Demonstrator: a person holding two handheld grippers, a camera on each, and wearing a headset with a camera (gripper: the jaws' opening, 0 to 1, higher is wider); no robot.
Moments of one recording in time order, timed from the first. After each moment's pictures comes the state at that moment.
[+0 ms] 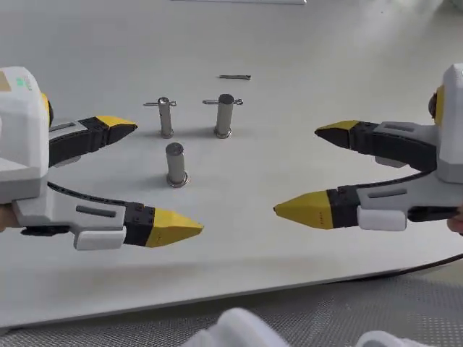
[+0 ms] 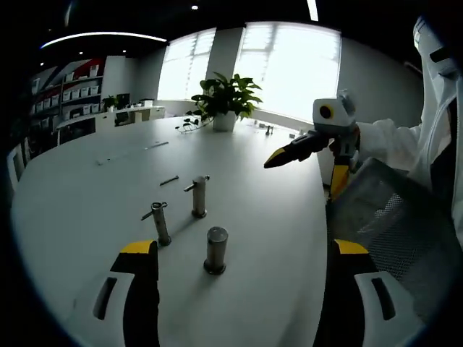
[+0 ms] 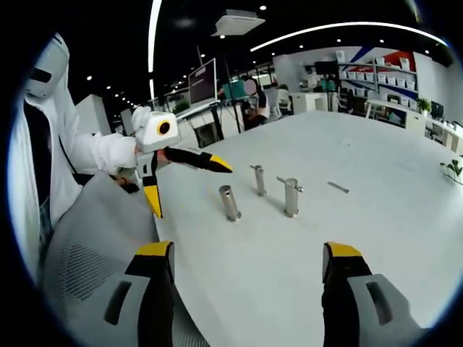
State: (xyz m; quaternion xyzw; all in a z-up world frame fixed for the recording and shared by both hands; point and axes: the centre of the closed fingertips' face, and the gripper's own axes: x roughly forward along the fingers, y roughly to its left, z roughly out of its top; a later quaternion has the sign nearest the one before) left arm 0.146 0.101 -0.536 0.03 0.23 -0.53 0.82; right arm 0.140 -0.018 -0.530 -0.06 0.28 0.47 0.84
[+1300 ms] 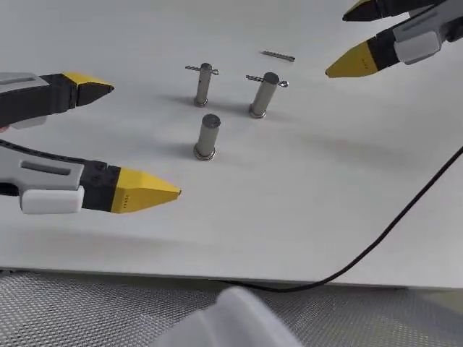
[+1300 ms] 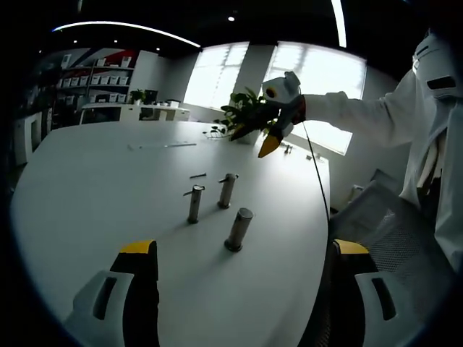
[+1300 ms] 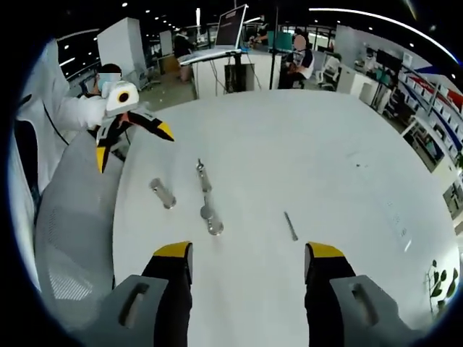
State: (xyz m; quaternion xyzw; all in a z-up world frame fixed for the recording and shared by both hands) left arm 0.143 0.159 -0.543 -0.04 0.24 -0.48 0.85; right arm 0.294 -0.018 -0.523 -0.28 0.35 0.54 0.71
